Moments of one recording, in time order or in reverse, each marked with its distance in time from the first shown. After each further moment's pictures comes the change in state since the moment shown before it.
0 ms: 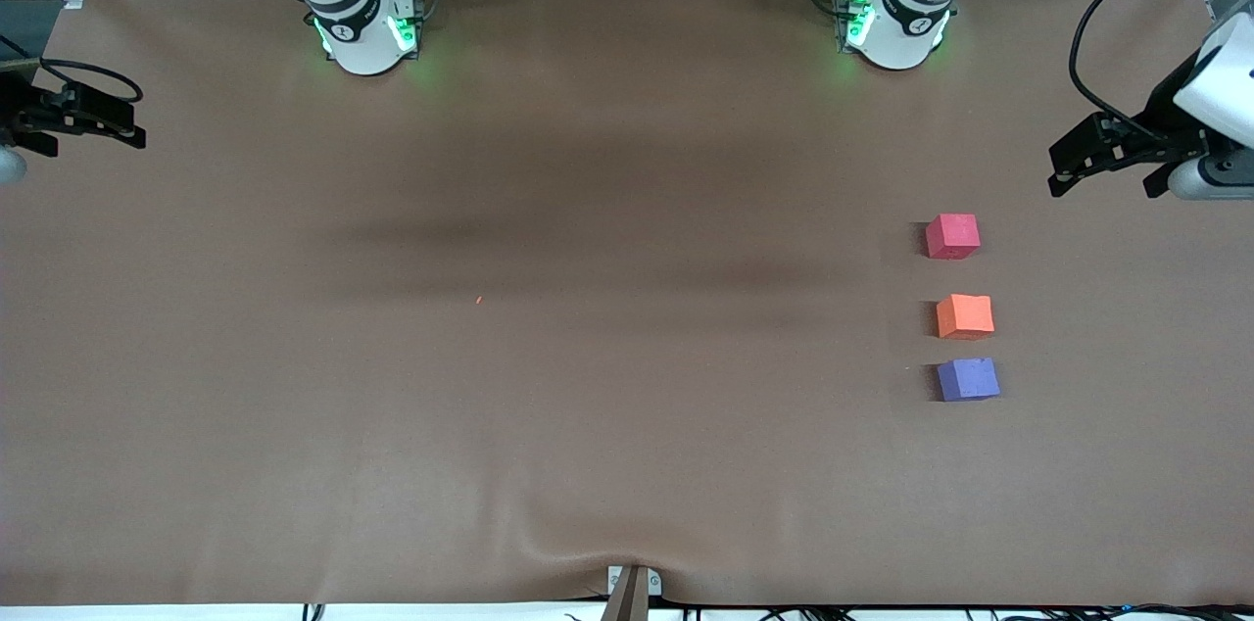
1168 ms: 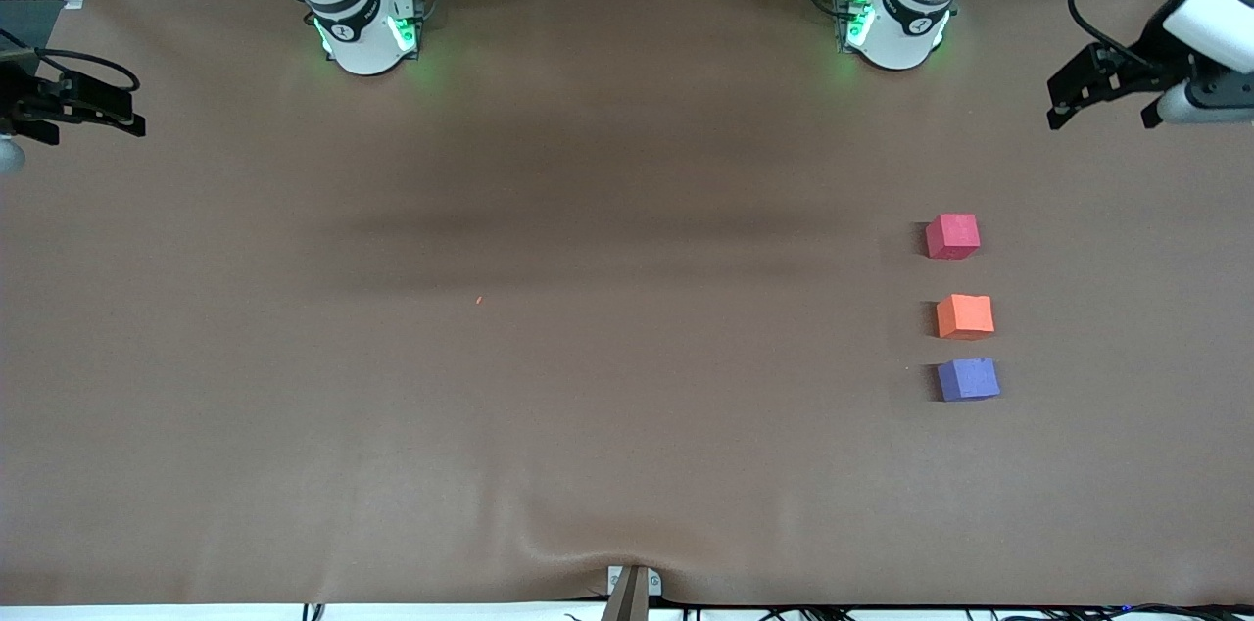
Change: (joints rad) left arm -0.089 -0.194 0.109 -0.190 0.000 -0.066 0.003; right arm 0.000 -0.004 -0.008 0.003 0.013 -0.026 0.000
